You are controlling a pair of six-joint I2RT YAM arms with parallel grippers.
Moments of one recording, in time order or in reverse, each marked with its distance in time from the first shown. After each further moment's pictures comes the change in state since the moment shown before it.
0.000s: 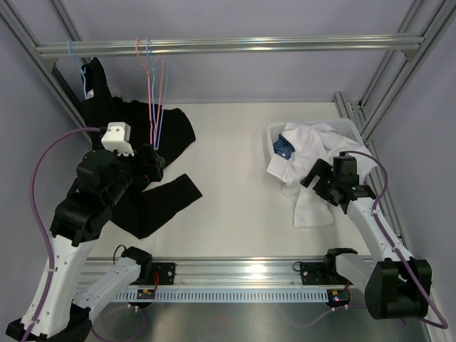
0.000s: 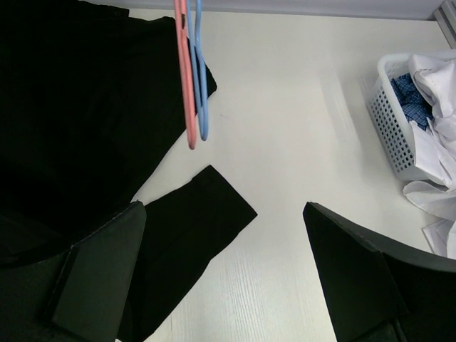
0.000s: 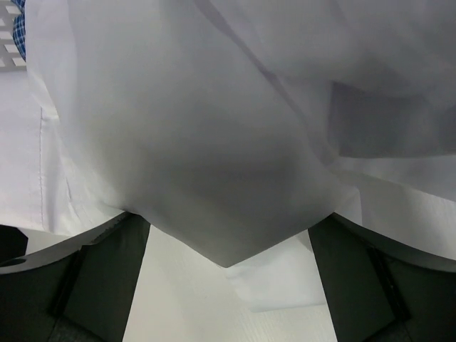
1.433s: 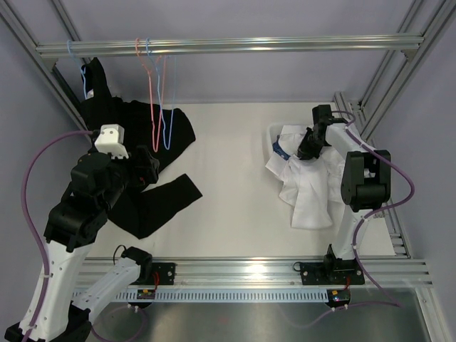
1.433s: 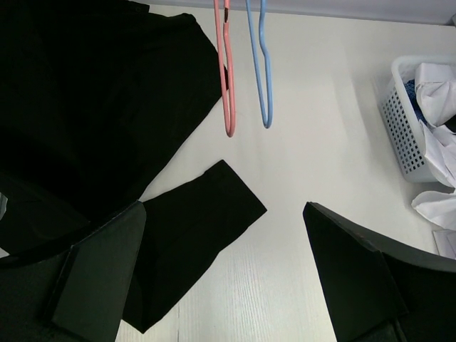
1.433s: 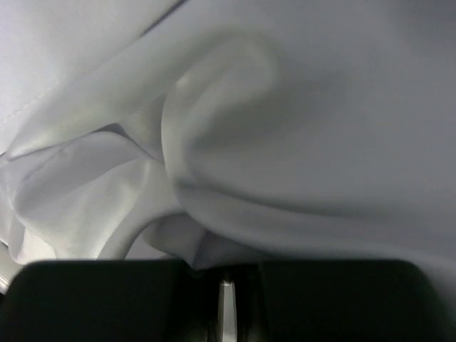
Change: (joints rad) left arm 0.000 -0.019 0.034 -0.066 -0.054 -0.010; right arm 0.019 0.942 0.832 -0.211 -0.062 -0.046
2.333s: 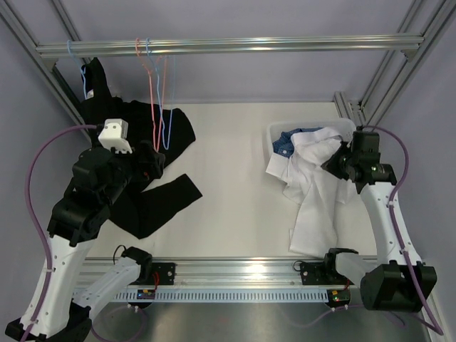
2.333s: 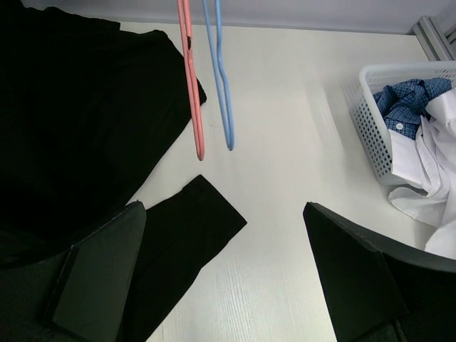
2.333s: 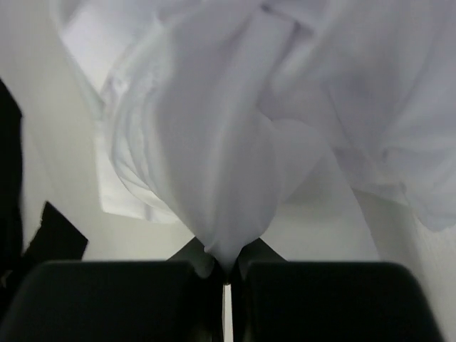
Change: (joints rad) left arm 0.000 0.033 0.000 0.079 0.071 -0.002; right arm -0.109 -0.901 -0.521 0.006 0.000 -0.016
